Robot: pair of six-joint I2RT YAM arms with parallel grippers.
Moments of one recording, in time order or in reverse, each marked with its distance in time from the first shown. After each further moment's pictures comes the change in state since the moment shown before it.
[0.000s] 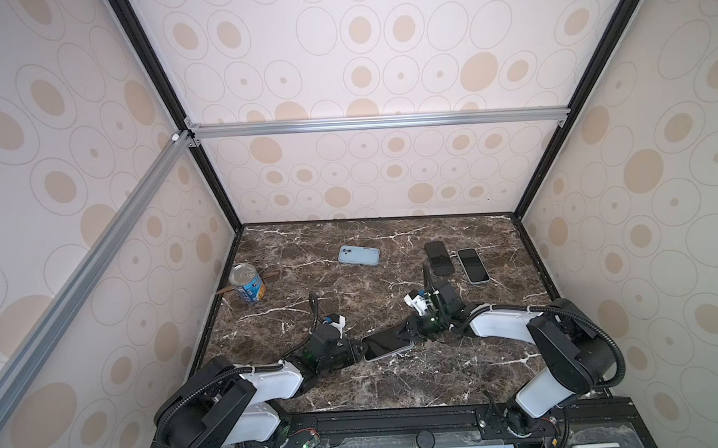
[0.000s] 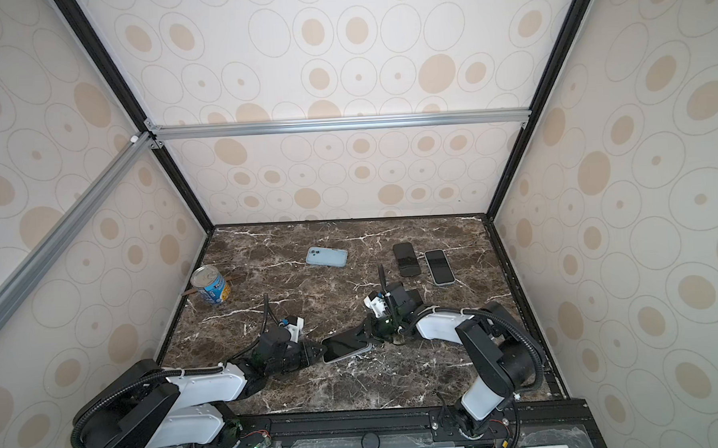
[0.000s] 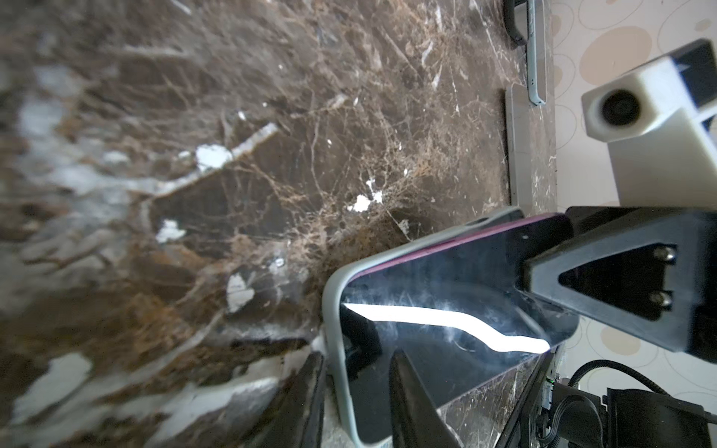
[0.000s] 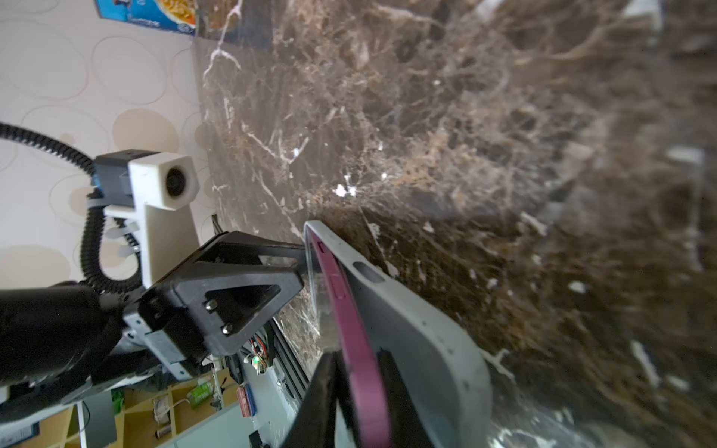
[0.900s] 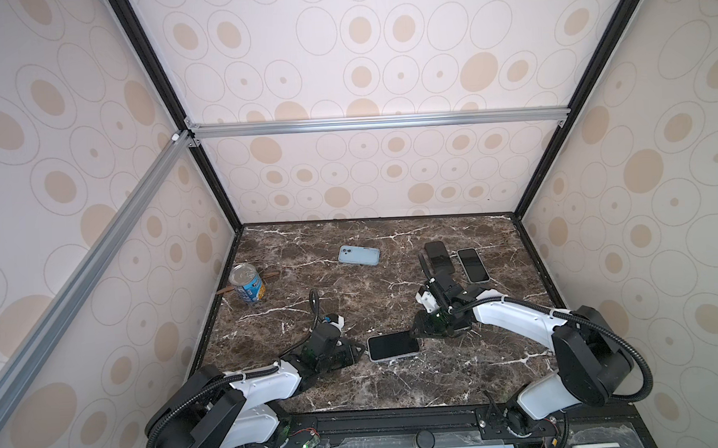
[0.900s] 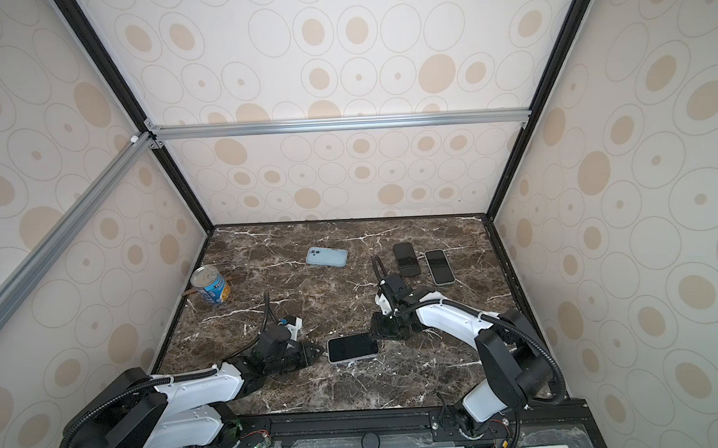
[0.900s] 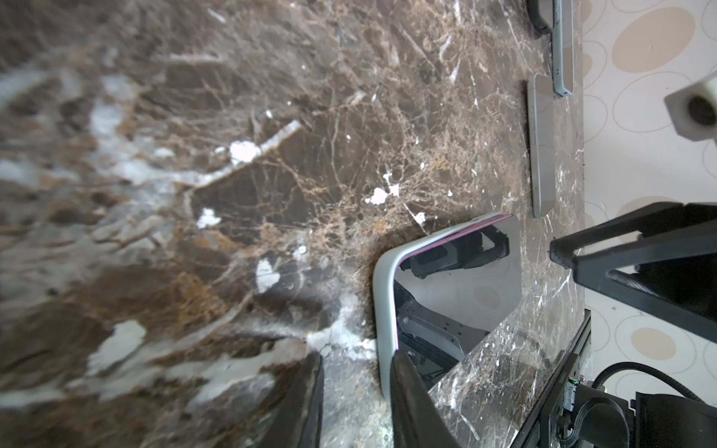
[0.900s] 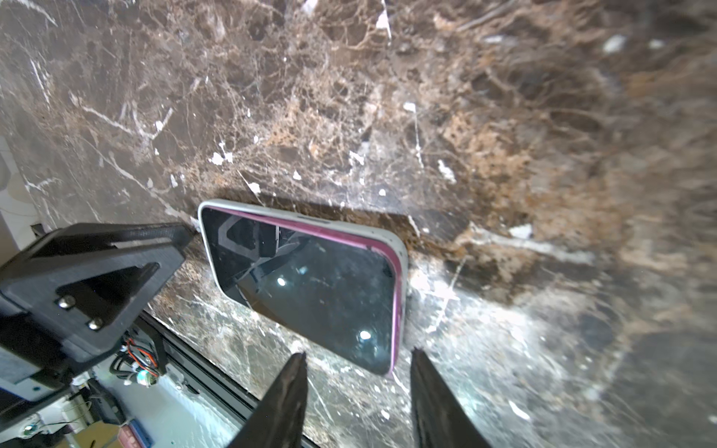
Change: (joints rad) left arm 0.000 -0.058 0.037 -0.144 -0.009 0.036; right arm 0.005 -0.093 0.205 -0.578 0.300 -0.192
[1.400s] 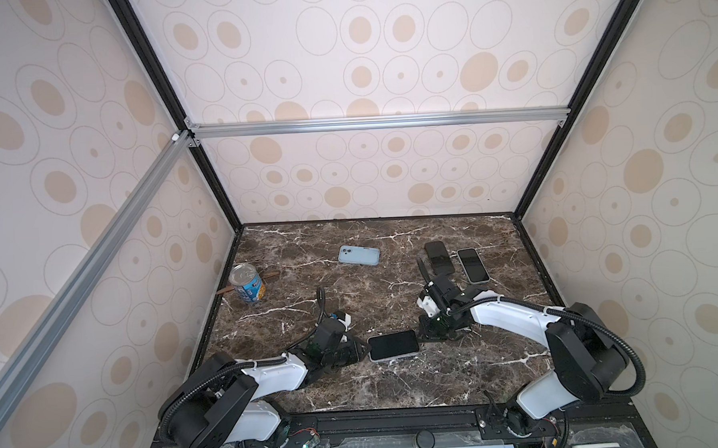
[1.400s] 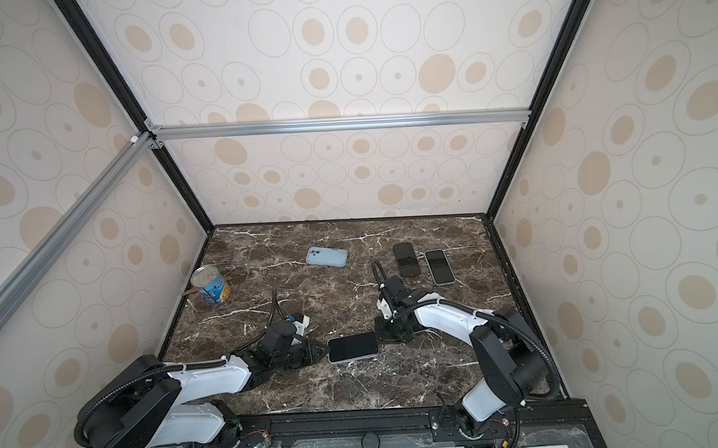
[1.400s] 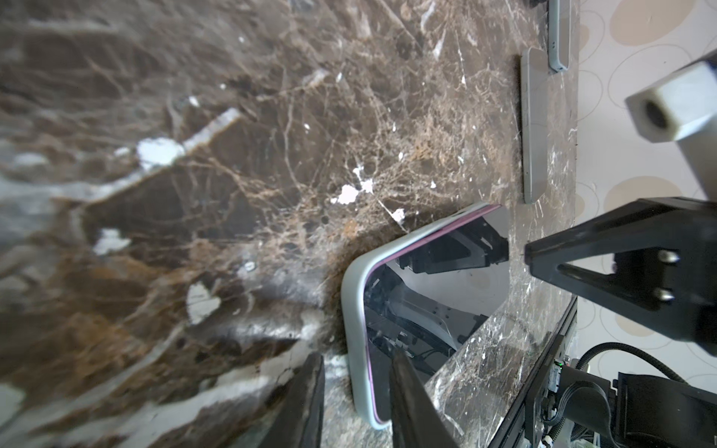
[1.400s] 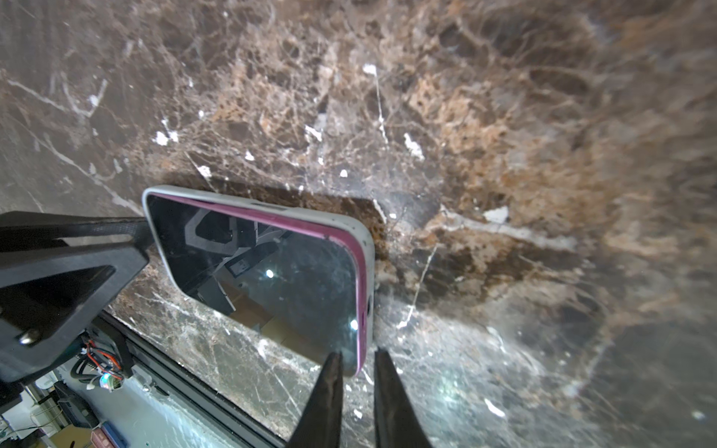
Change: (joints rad) left arm -0.003 0.100 0.052 0.030 0.077 0.007; right arm 0.000 0.050 -0.025 0.003 0.003 -0.023
